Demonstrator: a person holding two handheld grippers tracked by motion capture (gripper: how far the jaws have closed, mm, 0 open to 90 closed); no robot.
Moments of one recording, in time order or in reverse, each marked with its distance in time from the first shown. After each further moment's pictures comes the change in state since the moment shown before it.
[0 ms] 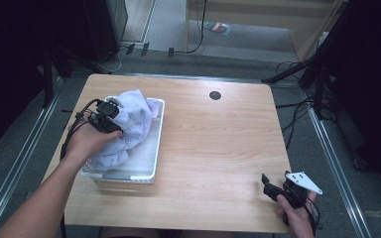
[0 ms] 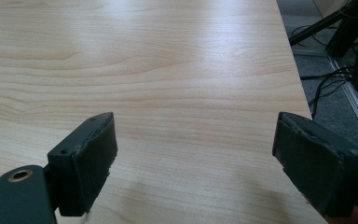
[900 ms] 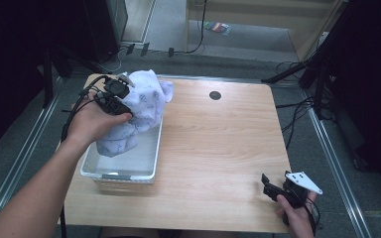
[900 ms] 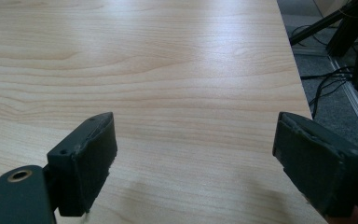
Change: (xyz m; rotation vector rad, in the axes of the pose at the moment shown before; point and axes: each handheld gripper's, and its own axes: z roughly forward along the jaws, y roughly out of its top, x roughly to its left) left arm -0.036 0.044 -0.078 -0.062 -0.003 0.066; right arm 0.000 0.000 0.000 0.002 -0.001 -0.001
